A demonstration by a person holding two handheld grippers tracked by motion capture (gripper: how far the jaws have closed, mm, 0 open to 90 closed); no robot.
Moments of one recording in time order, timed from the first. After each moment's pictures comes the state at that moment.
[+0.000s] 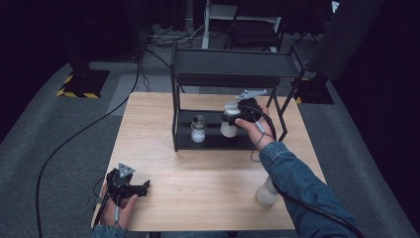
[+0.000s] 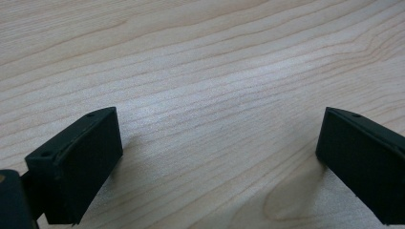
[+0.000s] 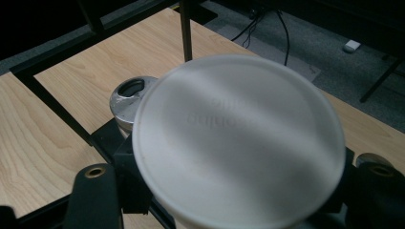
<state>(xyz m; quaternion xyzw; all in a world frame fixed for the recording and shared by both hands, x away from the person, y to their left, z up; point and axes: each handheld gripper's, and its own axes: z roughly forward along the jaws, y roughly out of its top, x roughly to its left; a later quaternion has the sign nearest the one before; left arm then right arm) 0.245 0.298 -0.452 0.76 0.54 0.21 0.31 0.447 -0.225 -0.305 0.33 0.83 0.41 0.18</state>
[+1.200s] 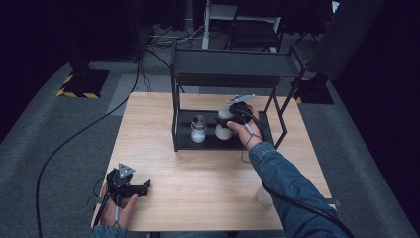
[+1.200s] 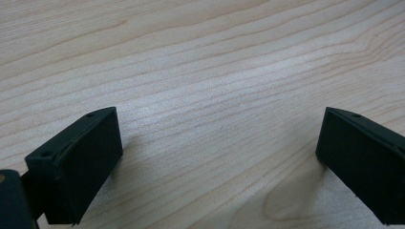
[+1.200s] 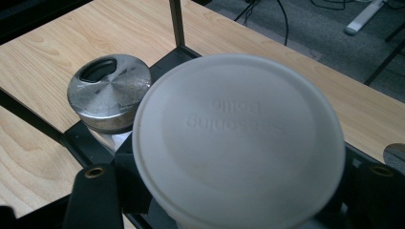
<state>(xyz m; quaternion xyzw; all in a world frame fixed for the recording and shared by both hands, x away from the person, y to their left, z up) 0.245 0.298 -0.452 0.76 0.54 0.21 0.31 0.466 -0.200 -0.338 0.35 0.83 0.39 0.17</state>
